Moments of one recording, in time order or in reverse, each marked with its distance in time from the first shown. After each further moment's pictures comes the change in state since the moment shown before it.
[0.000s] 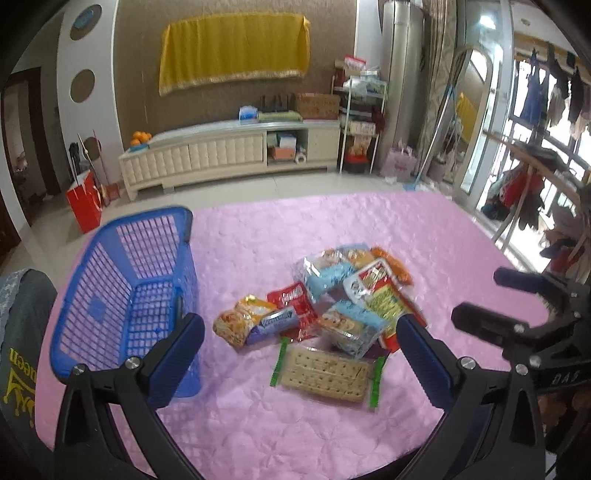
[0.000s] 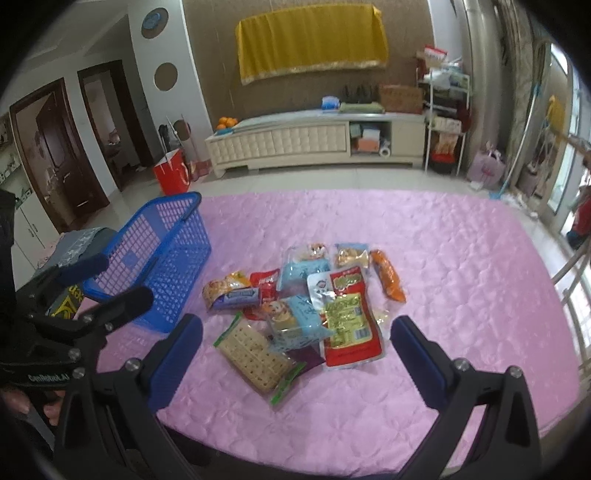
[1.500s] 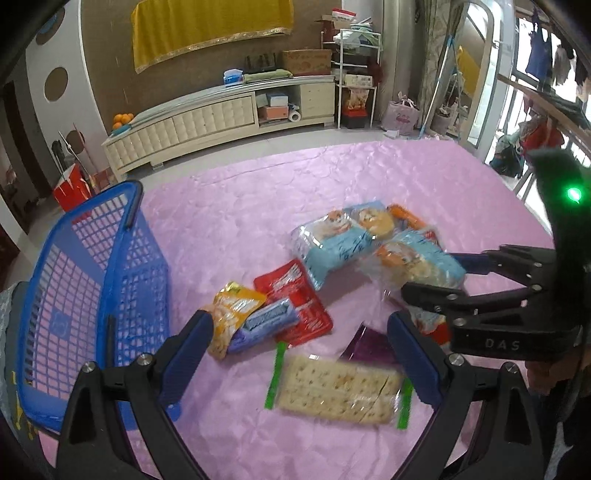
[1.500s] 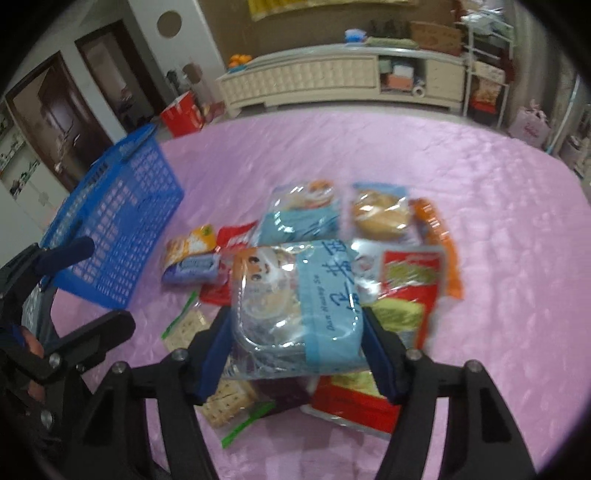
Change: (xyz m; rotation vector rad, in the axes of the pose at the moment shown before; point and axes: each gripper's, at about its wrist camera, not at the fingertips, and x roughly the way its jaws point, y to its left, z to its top) left arm 0.097 -0.010 0.009 0.067 0.151 0.010; right arm 0.109 -0.049 0.013 -0.027 0.200 0.074
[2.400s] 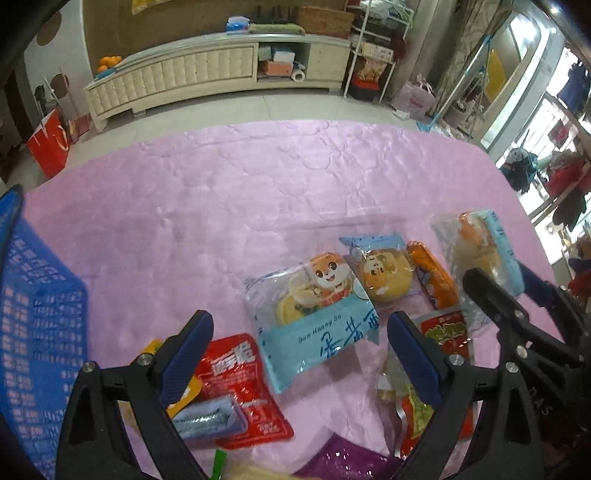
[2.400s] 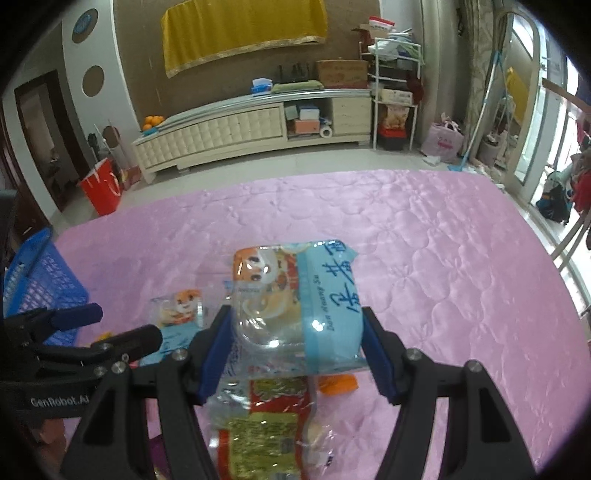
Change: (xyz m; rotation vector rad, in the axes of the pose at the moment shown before) left arm 0.134 -0.014 0.079 -0.127 0.190 -0.081; right arm 0.016 -0.047 0.039 0.152 -0.181 -0.291
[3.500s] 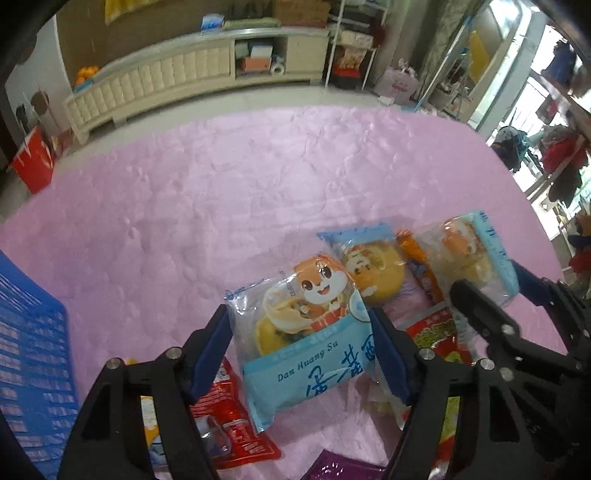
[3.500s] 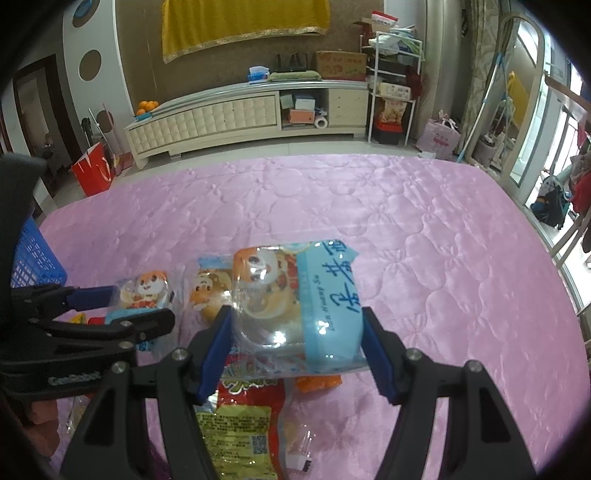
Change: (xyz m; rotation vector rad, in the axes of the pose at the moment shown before) left arm 0.005 -0.020 0.004 0.096 -0.013 -0.014; right arm 0.009 -0.009 -0.008 -0.015 0.040 -0.013
